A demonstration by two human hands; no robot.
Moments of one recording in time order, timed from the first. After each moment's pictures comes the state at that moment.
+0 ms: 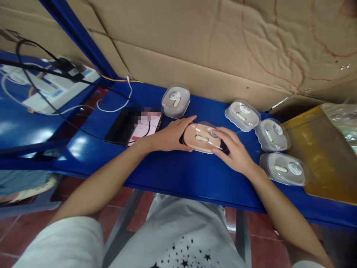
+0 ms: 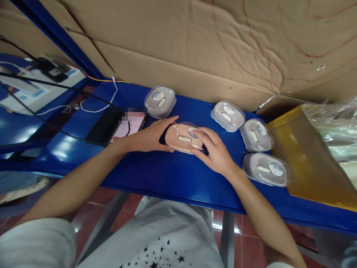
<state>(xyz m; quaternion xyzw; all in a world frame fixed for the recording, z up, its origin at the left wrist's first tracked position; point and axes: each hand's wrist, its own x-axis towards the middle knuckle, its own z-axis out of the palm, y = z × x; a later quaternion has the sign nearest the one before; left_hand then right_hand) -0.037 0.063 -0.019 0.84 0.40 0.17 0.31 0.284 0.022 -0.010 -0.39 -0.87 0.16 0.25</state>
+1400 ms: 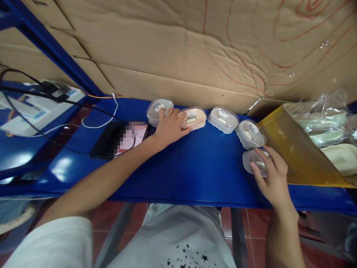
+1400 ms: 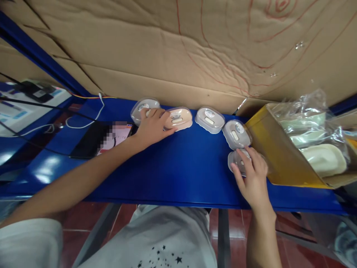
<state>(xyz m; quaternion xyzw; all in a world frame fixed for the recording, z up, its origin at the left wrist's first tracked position) 0.034 0.095 0.007 0.83 0.54 0.14 -0.04 0.405 -0.081 0.004 -0.59 -0.75 -0.09 0.27</state>
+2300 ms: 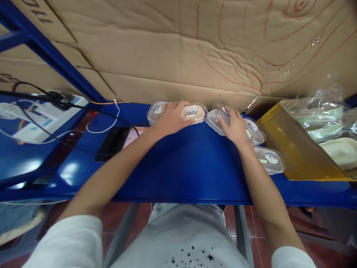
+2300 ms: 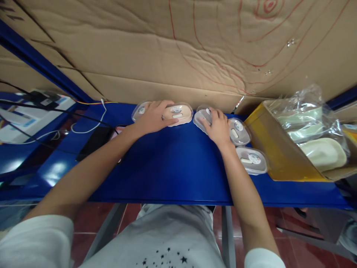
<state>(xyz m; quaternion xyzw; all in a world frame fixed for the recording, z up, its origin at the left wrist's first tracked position) 0.032 0.132 0.037 0.83 0.52 0.20 0.10 0.323 0.102 0.004 -0.66 -0.71 0.00 0.23</state>
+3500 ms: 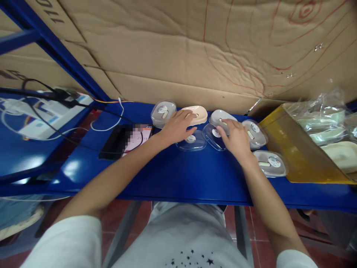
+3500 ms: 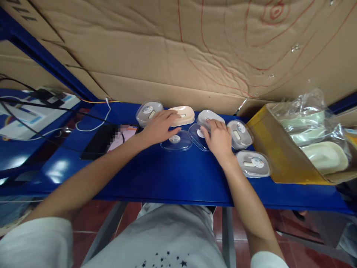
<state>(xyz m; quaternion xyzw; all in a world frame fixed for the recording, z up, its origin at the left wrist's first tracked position) 0.033 0.103 0.020 0.88 0.44 0.17 0.03 0.299 0.051 0.022 -0.65 -0.74 -0.03 0.18</state>
